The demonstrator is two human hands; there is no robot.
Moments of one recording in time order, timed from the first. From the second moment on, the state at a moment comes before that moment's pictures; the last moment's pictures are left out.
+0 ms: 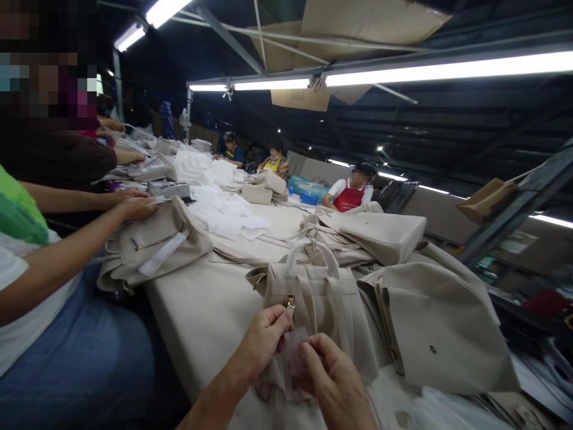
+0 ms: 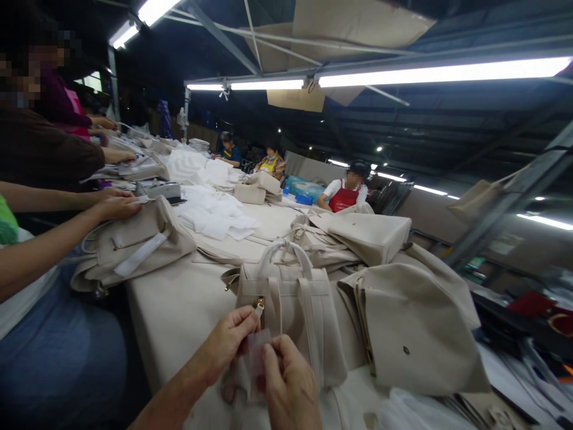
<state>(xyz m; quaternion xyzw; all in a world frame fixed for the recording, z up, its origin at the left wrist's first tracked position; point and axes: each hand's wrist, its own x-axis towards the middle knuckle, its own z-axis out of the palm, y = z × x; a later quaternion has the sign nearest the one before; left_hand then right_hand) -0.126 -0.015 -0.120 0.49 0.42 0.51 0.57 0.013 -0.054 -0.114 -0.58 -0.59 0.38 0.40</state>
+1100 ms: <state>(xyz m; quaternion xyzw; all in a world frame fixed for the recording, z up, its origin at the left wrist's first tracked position) -0.118 0.001 -0.135 0.37 0.43 0.54 0.62 -0.016 -0.005 -0.141 -0.45 -0.41 0.57 0.55</state>
